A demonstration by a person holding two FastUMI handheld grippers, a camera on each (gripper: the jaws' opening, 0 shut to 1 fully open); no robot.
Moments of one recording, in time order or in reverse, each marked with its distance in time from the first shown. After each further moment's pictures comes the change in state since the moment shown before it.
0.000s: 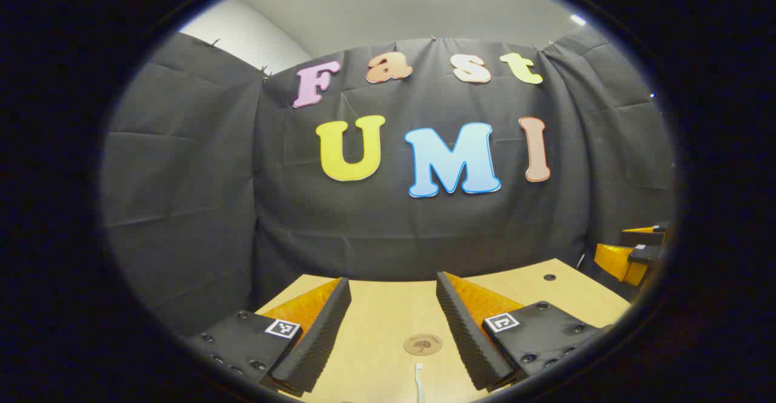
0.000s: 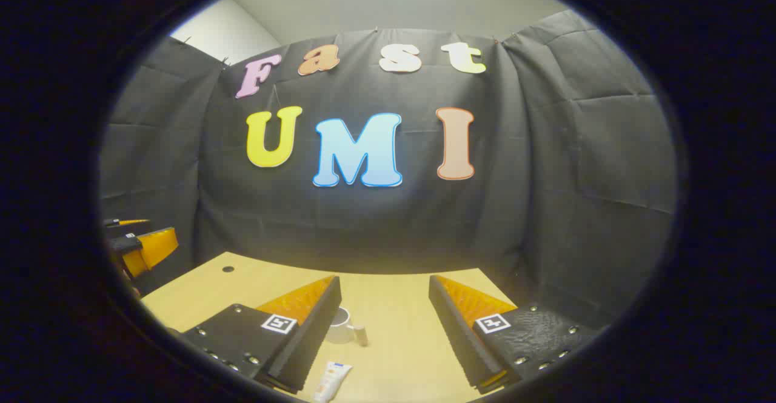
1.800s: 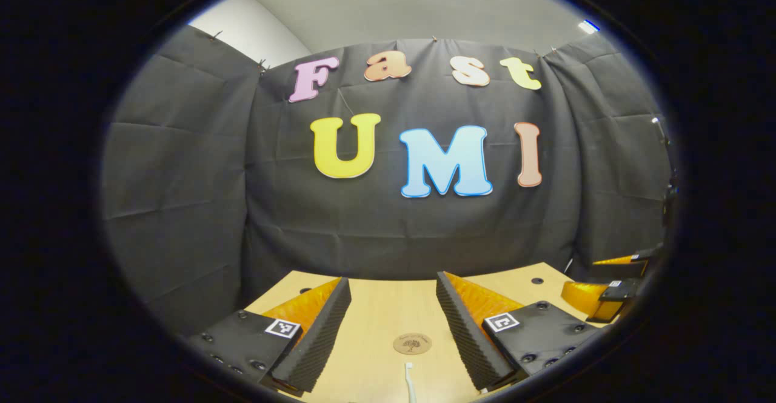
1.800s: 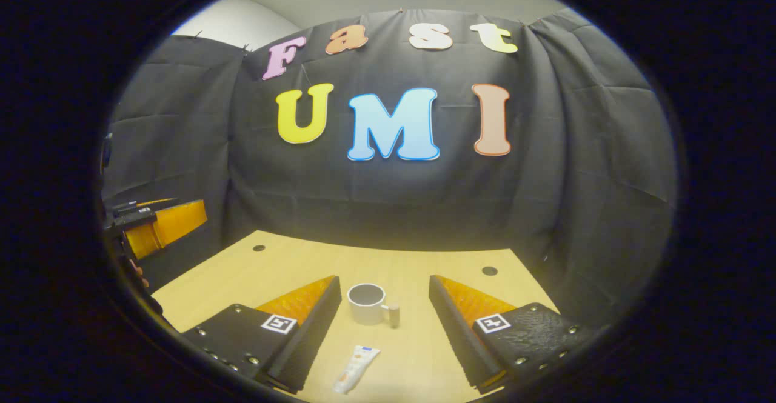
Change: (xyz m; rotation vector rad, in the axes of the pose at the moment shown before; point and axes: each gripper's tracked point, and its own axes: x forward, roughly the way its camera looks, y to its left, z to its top) left arm -0.008 0.012 0.016 -0.034 0.001 -0.022; right arm 0.000 0.057 -0.031 -0.020 0.123 0.169
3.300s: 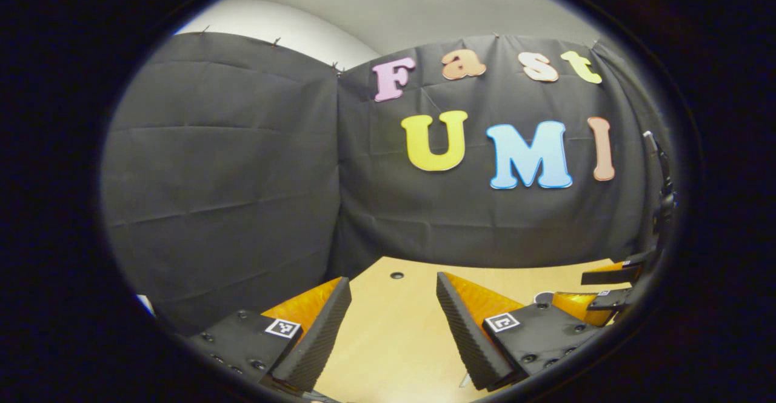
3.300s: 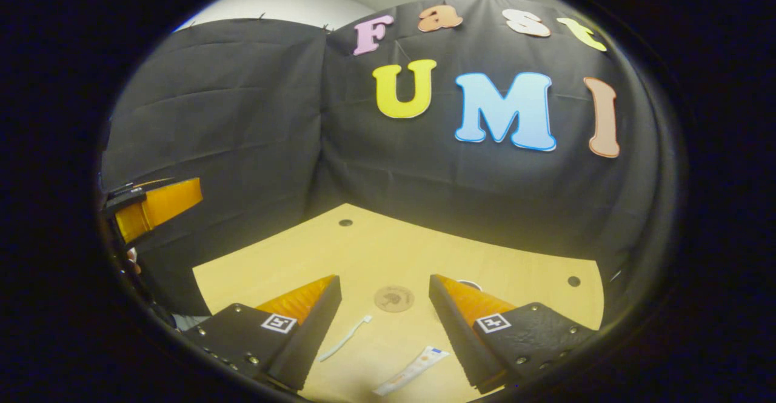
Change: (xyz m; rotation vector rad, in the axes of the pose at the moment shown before) left arm -0.085 0.090 -0.020 -0.005 0.043 0.355; right arm 0.020 0.105 -0.018 -0.132 0.104 0.379
